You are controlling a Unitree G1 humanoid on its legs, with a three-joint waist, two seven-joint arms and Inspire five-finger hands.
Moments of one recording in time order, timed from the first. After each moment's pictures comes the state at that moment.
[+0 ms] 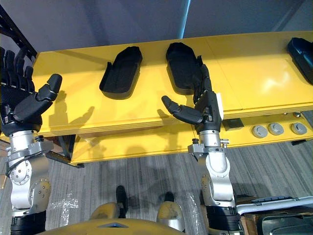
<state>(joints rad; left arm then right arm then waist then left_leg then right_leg) 0.08 0.17 0.19 -0.42 -0.44 -0.25 0.16 0.00 -0.23 -0.07 -0.22 0.27 -0.16 0.03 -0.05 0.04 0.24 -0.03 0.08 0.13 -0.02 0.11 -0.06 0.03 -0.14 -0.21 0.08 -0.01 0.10</state>
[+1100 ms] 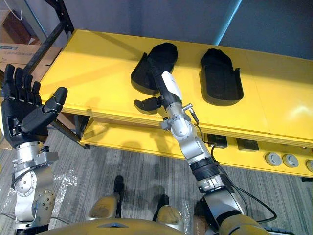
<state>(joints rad) 0.20 0.12 0.14 -0.44 -0.43 -0.26 0.18 -0.50 -0.31 0.27 0.25 -0.35 -0.03 -0.13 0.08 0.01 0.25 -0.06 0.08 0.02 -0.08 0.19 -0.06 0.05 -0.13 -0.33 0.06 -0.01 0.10</state>
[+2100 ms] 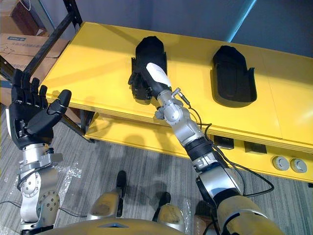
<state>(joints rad) 0.21 0.08 0.13 -0.42 -0.43 -0.26 0.15 -0.71 -0.35 0.39 0.40 -0.39 -0.05 -0.01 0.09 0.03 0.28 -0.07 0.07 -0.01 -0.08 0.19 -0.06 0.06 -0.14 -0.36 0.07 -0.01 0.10</state>
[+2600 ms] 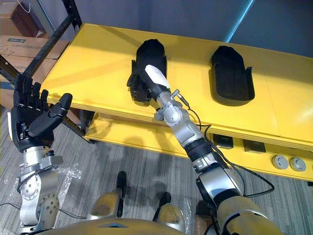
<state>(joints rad) 0.24 0.08 0.11 -0.42 -0.43 -0.24 0.17 -0.70 -0.35 0.40 0.42 -0.38 -0.07 -0.06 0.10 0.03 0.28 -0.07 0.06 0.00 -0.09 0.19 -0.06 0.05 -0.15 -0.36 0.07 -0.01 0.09</state>
